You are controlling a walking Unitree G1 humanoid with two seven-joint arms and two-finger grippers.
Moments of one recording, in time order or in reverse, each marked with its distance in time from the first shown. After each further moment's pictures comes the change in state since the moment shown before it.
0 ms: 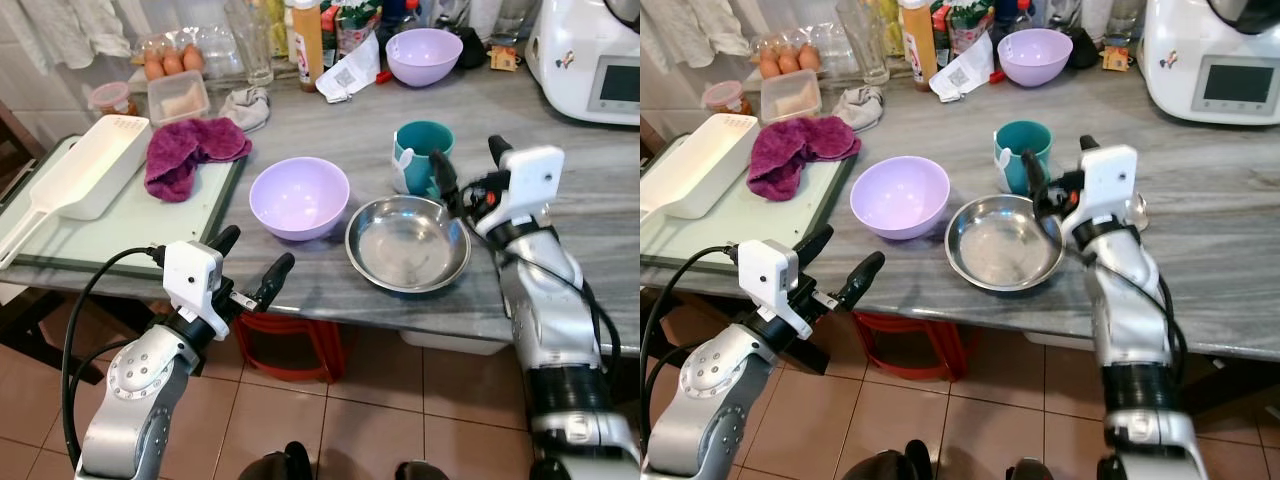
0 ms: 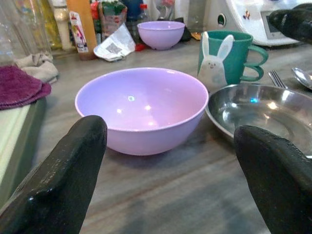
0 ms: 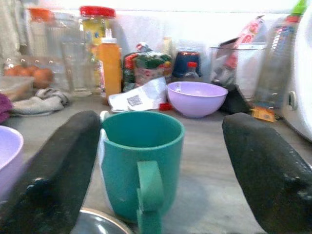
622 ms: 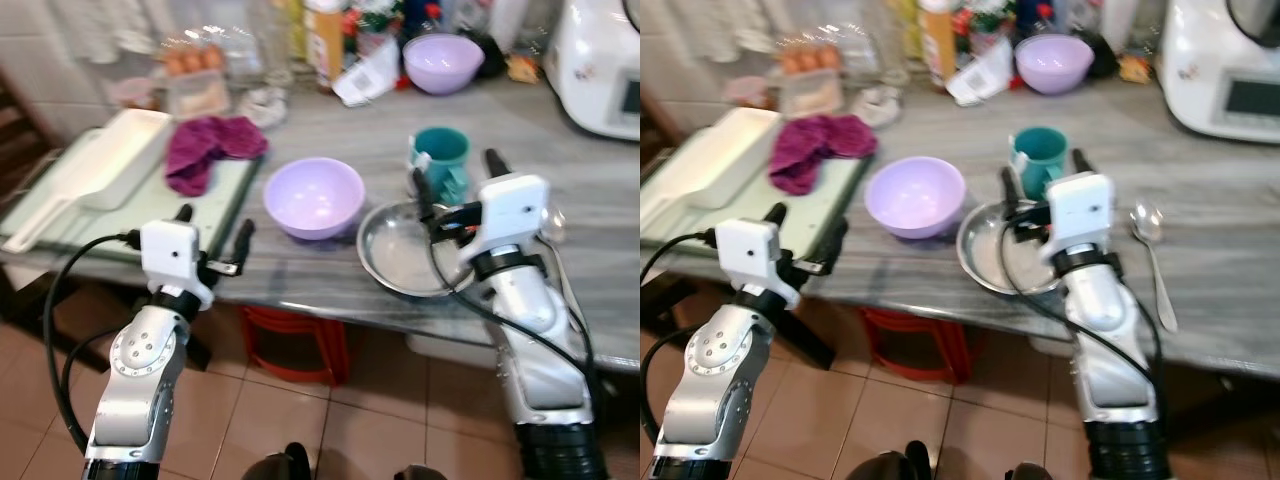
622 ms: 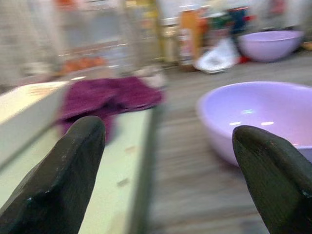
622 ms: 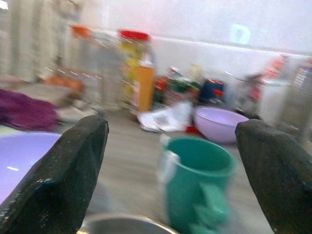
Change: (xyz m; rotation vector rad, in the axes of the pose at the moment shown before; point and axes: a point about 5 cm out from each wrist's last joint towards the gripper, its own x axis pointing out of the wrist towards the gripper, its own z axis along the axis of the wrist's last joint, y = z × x) left arm 0.010 0.036 0.000 0.112 -0.024 0.360; right arm -0.025 0.041 0.017 -0.076 -0.026 -0.015
